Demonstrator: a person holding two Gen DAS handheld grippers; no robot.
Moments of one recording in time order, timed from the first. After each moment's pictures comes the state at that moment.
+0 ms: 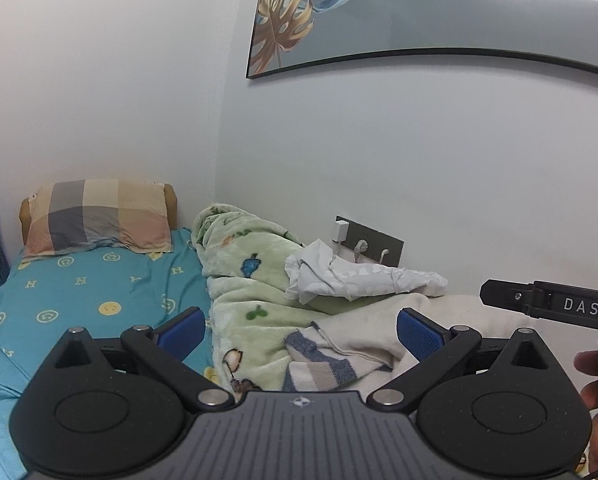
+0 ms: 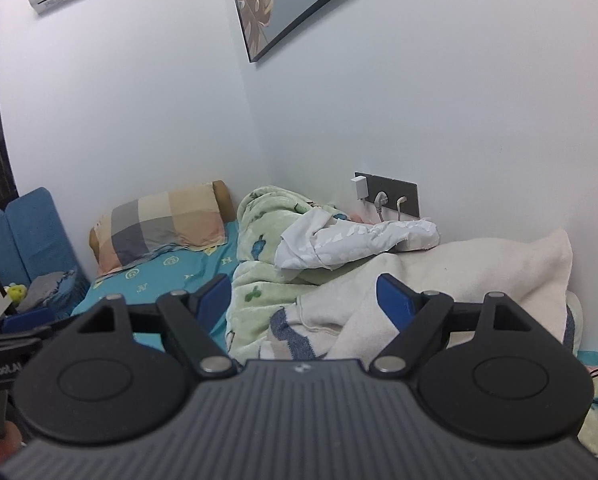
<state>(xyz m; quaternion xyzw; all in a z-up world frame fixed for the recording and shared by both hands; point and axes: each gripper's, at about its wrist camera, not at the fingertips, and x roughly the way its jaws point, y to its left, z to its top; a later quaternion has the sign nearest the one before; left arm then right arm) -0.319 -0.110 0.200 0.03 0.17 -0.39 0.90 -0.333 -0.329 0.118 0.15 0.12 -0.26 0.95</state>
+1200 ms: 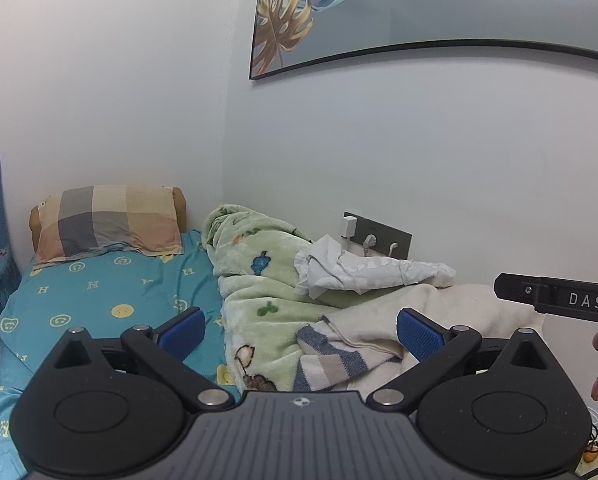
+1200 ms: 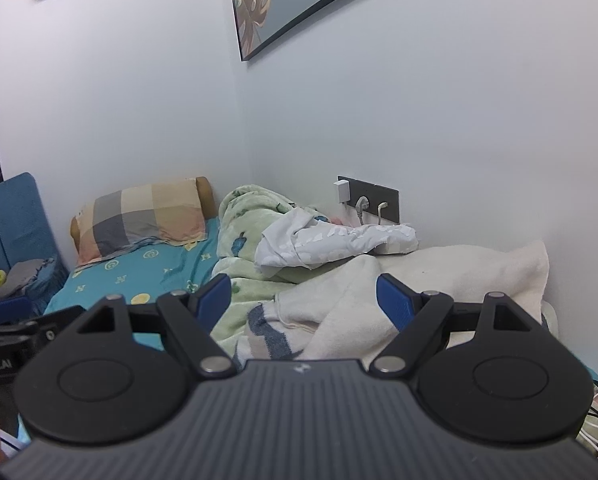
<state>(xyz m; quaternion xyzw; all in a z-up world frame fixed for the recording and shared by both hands) -0.326 -0.107 0.195 0.04 0.17 -0.38 0.91 -0.342 -0.320 0.117 0.13 0.13 -0.29 0.94</state>
